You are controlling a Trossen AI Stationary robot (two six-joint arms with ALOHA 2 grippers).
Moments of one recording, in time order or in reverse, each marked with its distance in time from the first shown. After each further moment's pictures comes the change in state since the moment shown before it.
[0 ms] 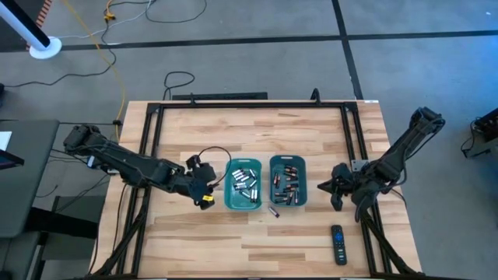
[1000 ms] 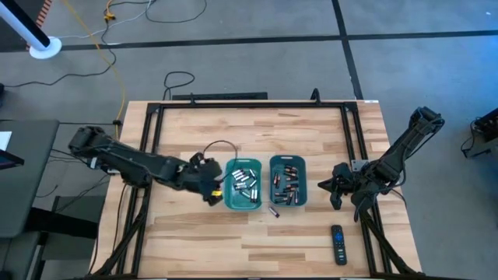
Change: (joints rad) left arm 0.073 0.120 0.158 -0.103 -0.002 -0.055; right arm 0.012 -0.001 -0.007 -0.016 0.019 0.056
